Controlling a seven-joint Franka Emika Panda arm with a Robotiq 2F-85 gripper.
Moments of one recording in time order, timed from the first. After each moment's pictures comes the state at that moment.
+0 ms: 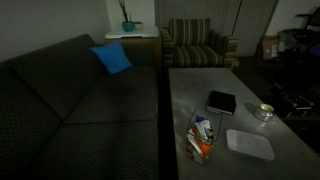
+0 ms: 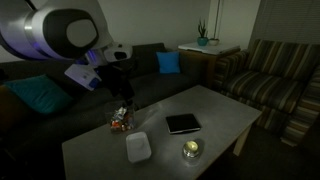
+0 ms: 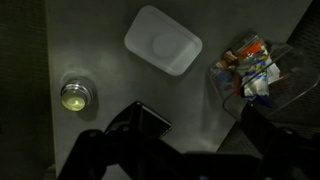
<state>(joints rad) 0.10 0.53 0.00 -2.44 -0.32 3.24 0.35</state>
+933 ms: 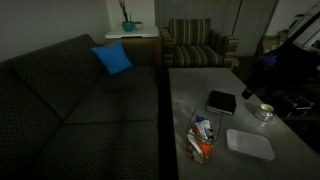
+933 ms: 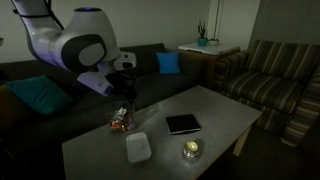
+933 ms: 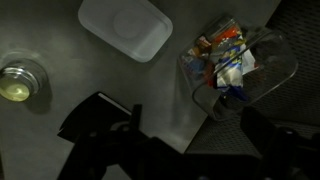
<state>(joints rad) 0.02 0.71 0.16 -2.28 -0.11 3.28 0.09</state>
